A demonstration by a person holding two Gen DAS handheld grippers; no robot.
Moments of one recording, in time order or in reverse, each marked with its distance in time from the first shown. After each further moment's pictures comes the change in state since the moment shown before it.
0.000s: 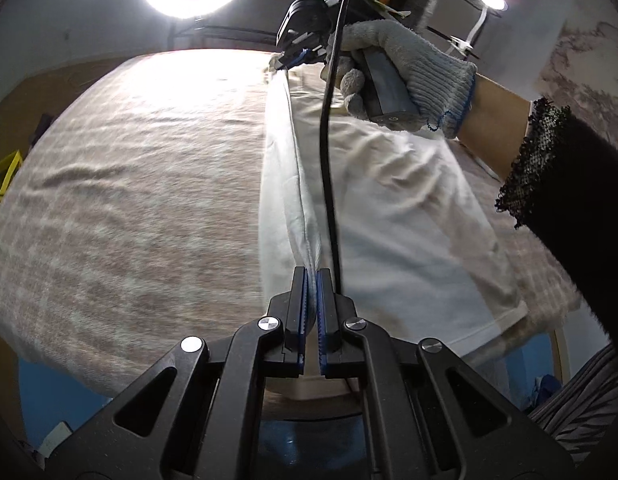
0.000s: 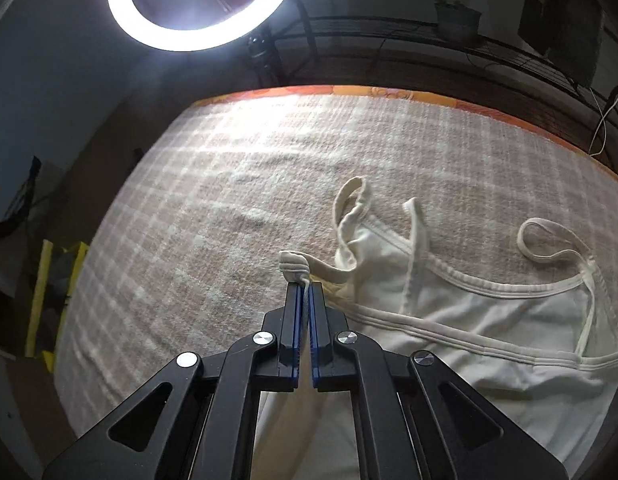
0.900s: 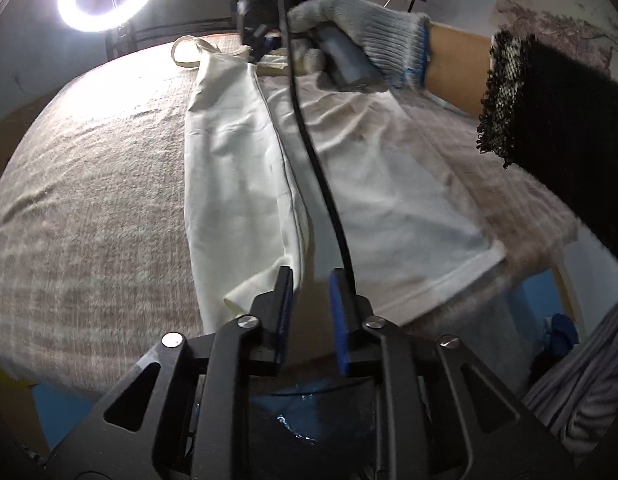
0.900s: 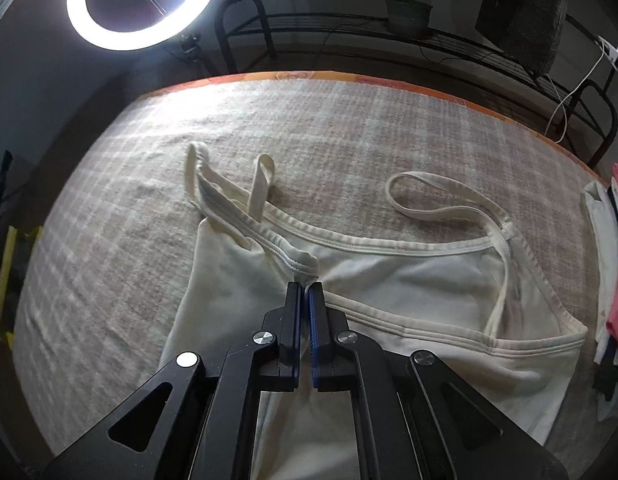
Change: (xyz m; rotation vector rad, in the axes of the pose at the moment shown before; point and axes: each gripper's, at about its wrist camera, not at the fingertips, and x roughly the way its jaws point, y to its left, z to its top) left arm 0.017 -0.068 -0.021 0.190 0.091 -0.041; right arm -0.021 -0.070 -0.029 -0.012 0.022 -0.152
